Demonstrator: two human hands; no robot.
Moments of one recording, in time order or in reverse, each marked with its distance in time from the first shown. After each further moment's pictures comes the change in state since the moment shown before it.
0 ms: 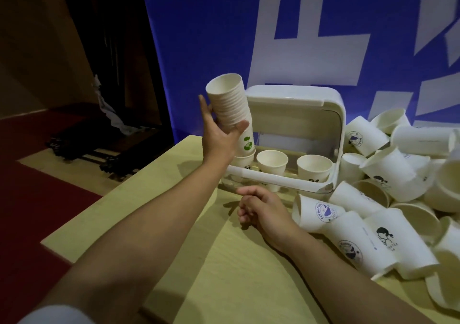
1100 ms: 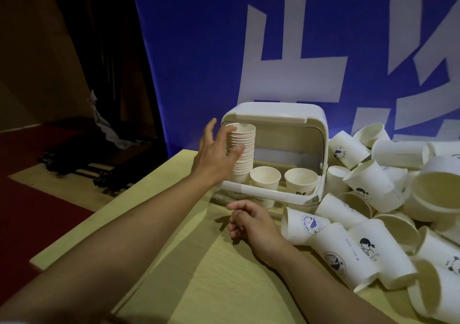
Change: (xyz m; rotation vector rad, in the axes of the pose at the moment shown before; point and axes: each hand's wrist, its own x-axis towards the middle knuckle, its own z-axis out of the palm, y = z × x) left_hand -0.002 0.010 -0.009 0.634 -0.307 0.185; right_hand 0.000 0.004 -0.001 -0.023 -0.001 -0.034
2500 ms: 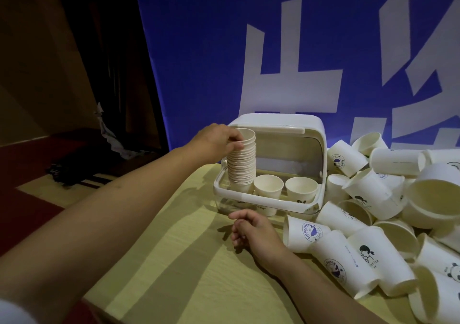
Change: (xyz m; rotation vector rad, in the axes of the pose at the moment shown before) left_hand 0.042 0.037 -0.062 0.322 -0.286 0.187; right_hand -0.005 -0.004 0.001 -0.032 -0.025 -0.008
